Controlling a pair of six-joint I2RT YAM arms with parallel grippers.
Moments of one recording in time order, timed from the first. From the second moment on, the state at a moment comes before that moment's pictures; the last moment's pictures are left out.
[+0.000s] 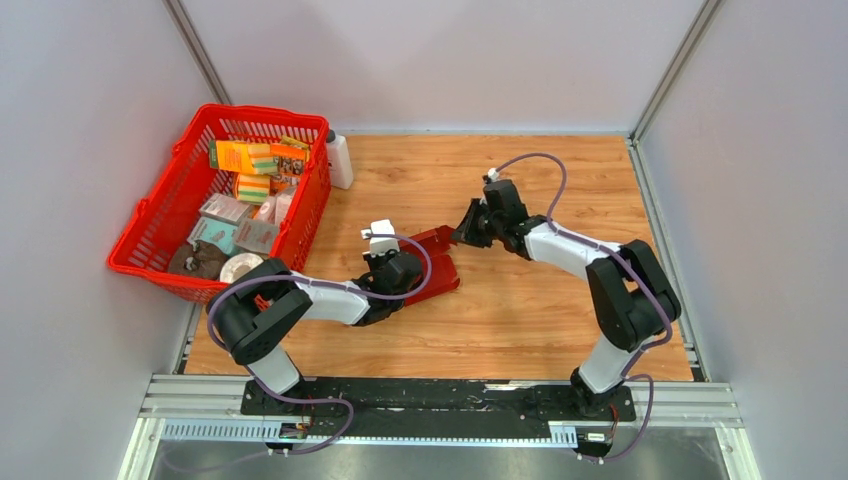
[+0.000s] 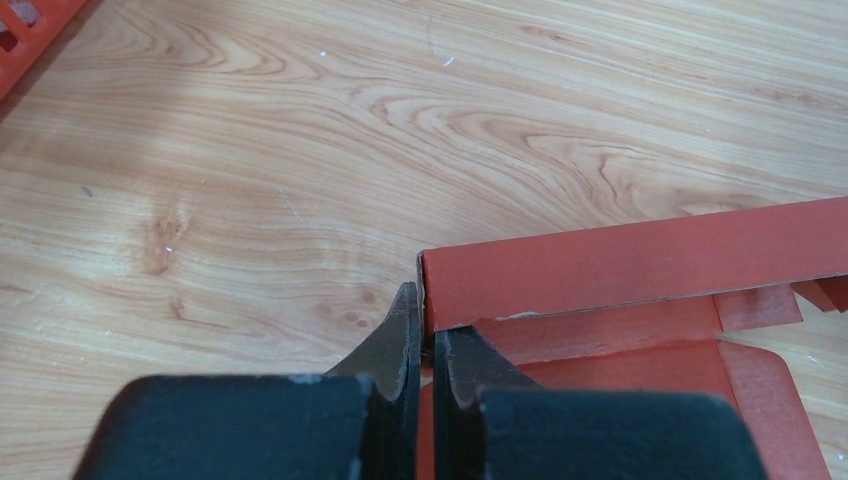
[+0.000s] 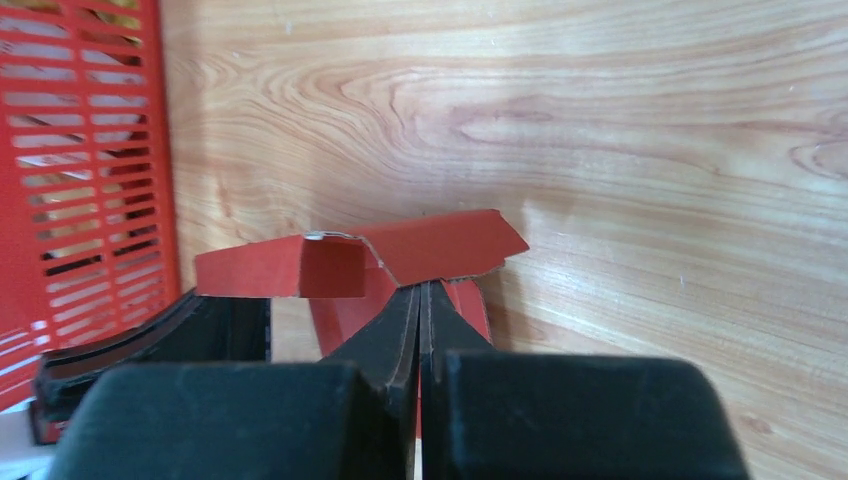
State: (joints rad) left arm -0.88 1.65 0.61 0.41 -0.93 -0.66; right arm 0.49 1.68 1.01 -0.01 -0.23 0.77
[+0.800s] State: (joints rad) left arm -0.88 1.64 0.62 0.38 -0.93 -0.66; right arm 0.52 1.86 1.11 -0.12 -0.13 0.74
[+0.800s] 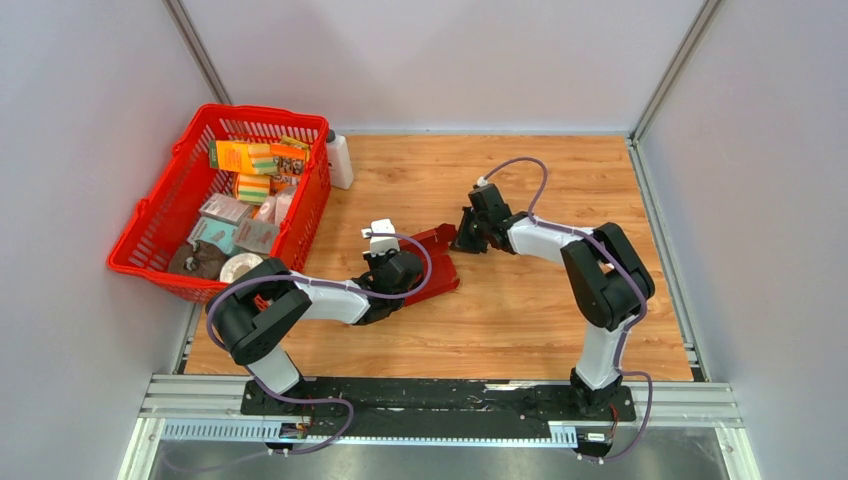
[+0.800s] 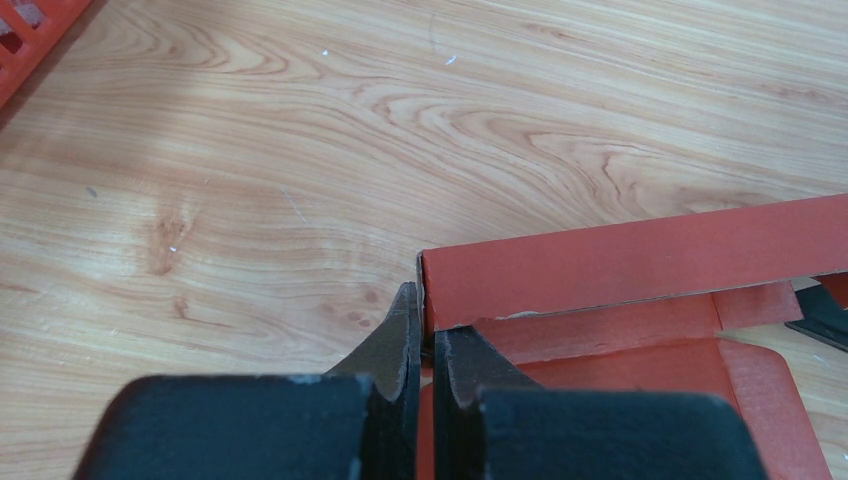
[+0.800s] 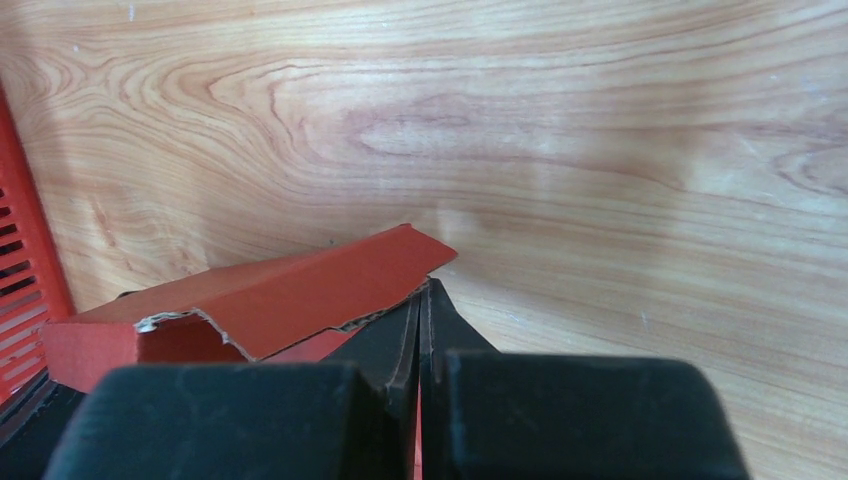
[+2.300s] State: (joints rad) left arm -0.87 1.59 0.57 0.40 -0.88 -0.57; right arm 0.47 1.63 1.10 -0.14 -0.26 0.34
